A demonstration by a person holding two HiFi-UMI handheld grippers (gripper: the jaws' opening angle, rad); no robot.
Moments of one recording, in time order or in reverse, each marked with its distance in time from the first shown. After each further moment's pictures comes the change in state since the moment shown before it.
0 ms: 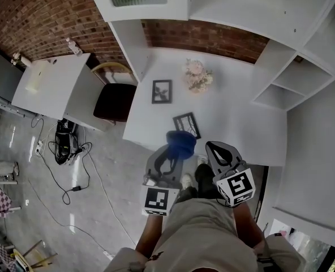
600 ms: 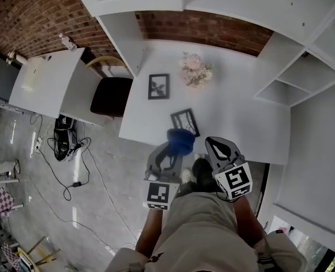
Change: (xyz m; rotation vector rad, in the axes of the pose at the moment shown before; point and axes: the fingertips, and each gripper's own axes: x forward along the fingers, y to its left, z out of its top) left arm 0.037 0.006 -0.051 0.002 0.082 0.001; right arm 0.028 -0.028 -0.045 0.012 0.081 0.008
